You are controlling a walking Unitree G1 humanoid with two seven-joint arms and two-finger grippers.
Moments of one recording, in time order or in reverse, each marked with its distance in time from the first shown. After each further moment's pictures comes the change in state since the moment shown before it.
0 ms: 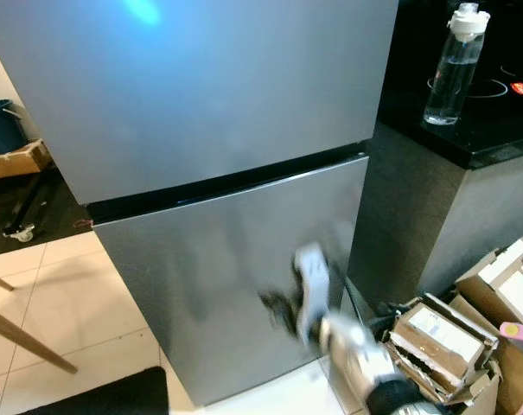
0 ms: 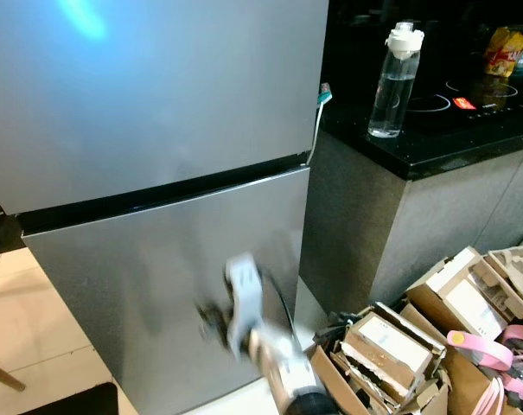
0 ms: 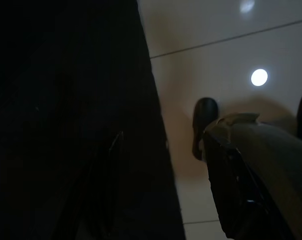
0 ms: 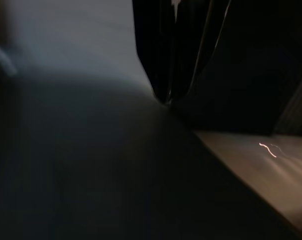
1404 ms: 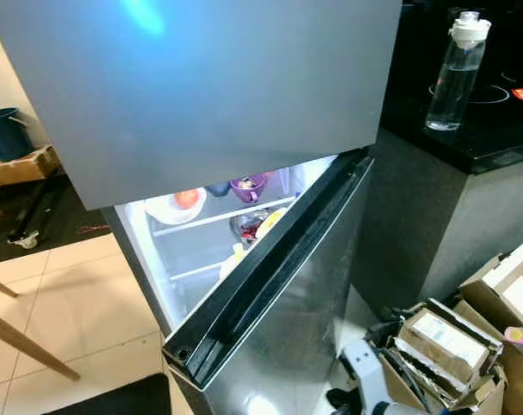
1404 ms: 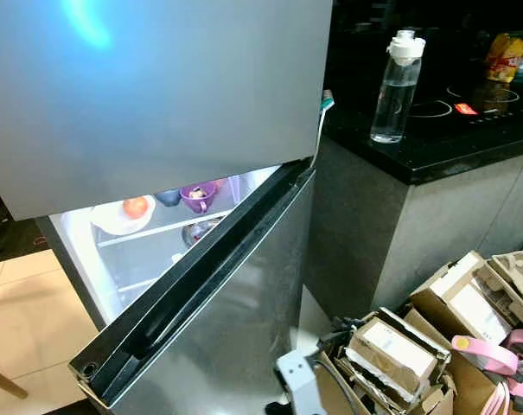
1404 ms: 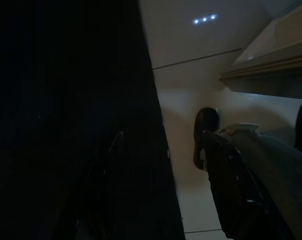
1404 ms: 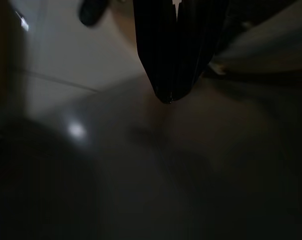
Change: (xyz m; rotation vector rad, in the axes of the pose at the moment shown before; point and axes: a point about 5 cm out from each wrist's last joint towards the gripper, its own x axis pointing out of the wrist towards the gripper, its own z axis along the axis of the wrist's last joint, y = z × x) left arm -0.001 0.009 0.002 -0.026 -0.008 0.002; right arm -0.027 -0.005 -0.059 -0.047 0.135 0.222
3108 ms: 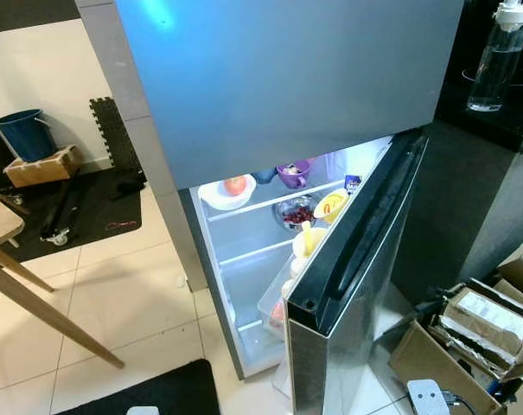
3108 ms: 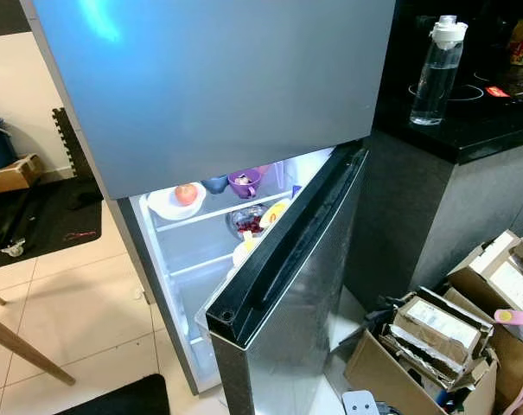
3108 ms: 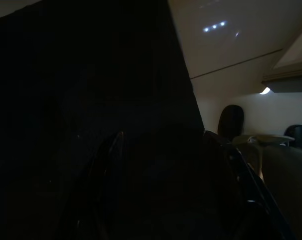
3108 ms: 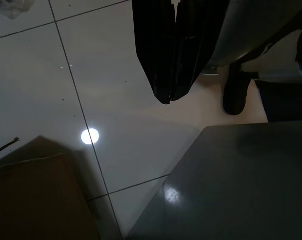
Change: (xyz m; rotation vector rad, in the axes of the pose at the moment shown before) left arm 0.007 -0.010 0.036 0.074 -0.053 -0.079; right arm -0.070 -0.050 -0.089 0.258 0.219 -0.723
